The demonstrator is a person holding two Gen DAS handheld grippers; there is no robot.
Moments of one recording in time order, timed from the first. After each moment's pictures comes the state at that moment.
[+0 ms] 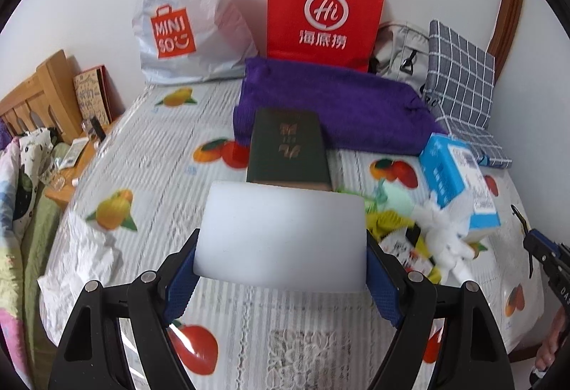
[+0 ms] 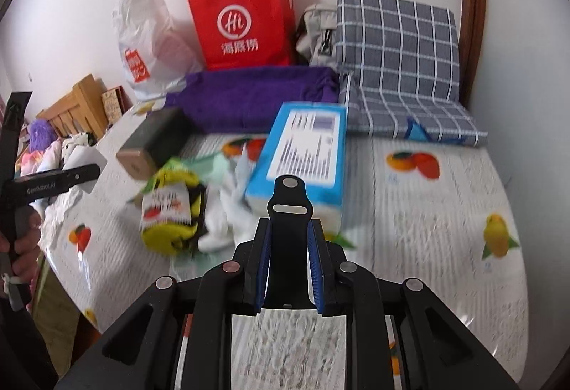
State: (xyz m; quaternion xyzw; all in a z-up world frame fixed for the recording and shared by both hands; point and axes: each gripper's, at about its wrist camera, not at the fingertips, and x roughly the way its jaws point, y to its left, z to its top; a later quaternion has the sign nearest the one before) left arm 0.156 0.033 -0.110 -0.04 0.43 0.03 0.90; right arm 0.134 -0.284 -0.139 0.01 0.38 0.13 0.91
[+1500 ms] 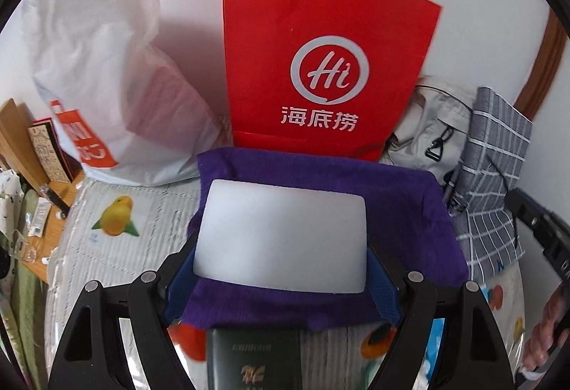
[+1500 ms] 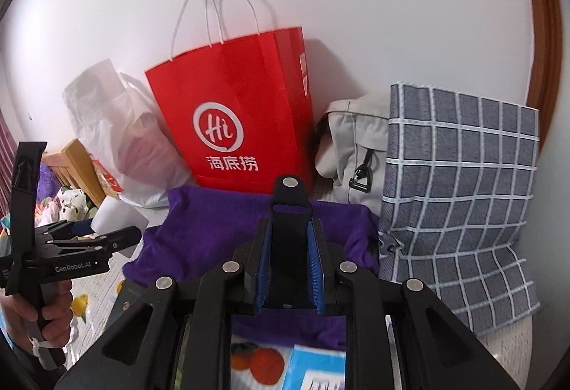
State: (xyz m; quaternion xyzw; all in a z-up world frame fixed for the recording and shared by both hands) left arm 0.393 0.030 -0.080 -0.05 0.44 0.02 0.89; right arm 0.380 -0.229 -0.061 0.04 0.33 0.16 0.93
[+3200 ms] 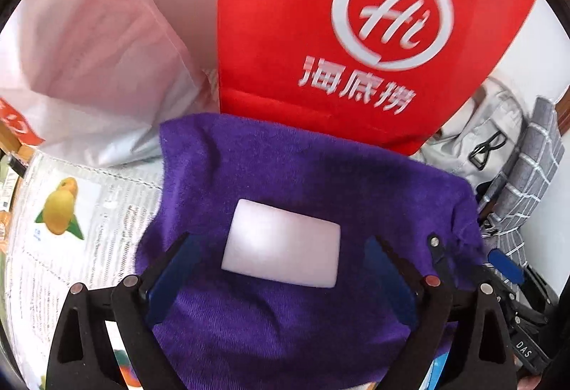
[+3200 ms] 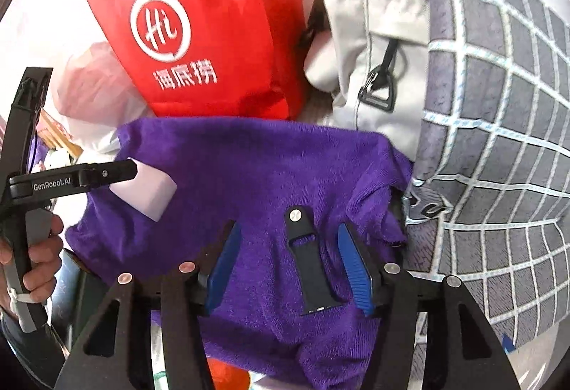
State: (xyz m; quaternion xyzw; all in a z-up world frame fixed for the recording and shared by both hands) left arm 0.459 0.047 -0.146 -0.11 0.50 0.01 0.86; right arm 0.445 -0.212 -0.159 0.01 0.44 0.17 0.88
